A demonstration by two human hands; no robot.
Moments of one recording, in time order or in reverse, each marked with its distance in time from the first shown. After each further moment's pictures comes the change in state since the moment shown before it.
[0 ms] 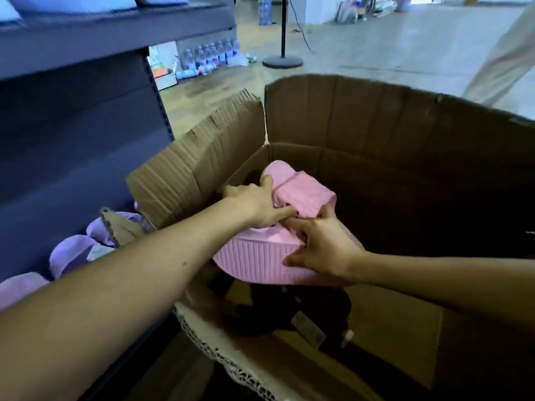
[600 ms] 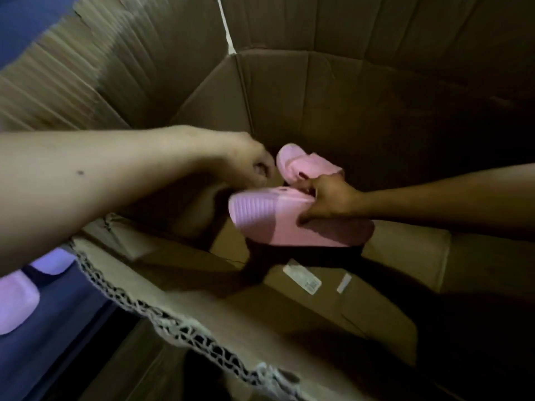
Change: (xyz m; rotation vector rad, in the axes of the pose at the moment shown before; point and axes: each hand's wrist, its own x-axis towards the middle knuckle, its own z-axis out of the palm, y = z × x) left_hand 0.024 0.018 0.025 0.159 -0.306 0.427; right_hand 0.042 0.094 0.079 0.051 -0.276 0.193
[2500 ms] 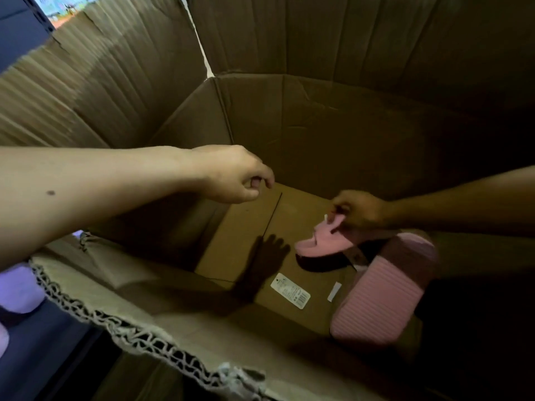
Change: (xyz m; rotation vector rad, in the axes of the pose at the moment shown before) left_hand 0.014 0.008 -0.007 0.040 0.134 0.181; right_hand 0.000 0.109 0.008 0.063 -0.014 0.020
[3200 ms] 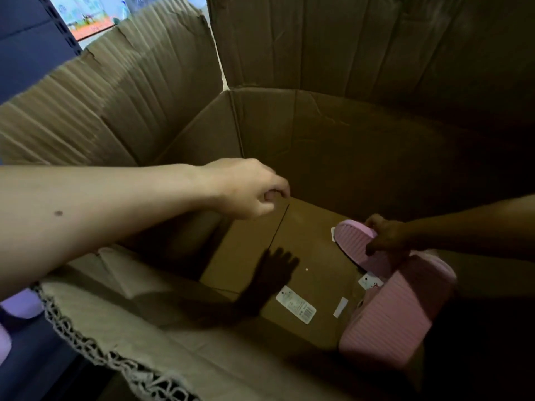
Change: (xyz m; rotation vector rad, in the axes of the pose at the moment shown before) left_hand -0.003 0.004 0.002 -0.017 0.085 0.018; right_hand -0.002 0.031 0.005 0.152 -0.158 0.578
